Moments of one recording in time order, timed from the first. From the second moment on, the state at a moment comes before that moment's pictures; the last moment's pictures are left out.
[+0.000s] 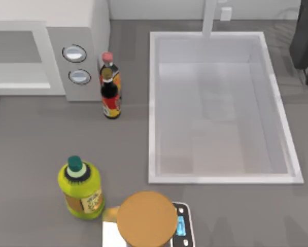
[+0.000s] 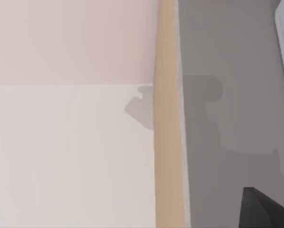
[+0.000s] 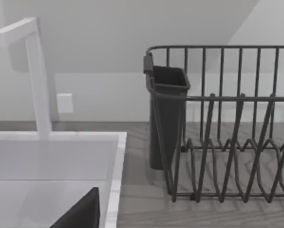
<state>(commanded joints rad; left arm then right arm) 1.05 1.76 1.40 -0.77 0.67 0.93 0.00 0.00 0.00 0.00 0.00 0.00</state>
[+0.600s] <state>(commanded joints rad) 1.05 1.84 1.22 -0.50 0.68 0.93 0.00 0.00 0.00 0.00 0.00 0.00</state>
